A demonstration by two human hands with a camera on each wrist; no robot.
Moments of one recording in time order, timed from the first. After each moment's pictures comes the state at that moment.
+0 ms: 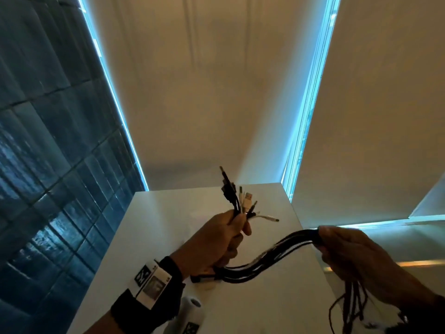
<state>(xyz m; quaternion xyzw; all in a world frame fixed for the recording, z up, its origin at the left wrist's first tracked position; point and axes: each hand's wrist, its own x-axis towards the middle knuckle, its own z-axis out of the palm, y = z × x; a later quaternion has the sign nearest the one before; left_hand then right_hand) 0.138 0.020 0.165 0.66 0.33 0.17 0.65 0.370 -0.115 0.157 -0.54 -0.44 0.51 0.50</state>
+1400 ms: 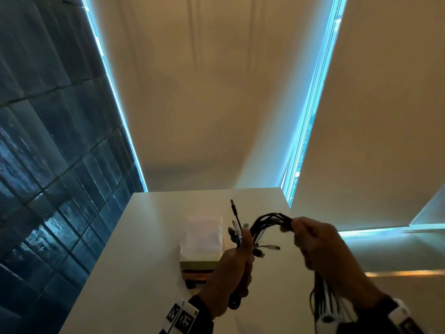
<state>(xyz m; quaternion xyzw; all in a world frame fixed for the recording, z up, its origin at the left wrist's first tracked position) 0.175 -0.001 0.098 0.50 0.39 0.21 0.74 0.348 -0.066 0.148 -0.69 -0.45 0.31 0.48</state>
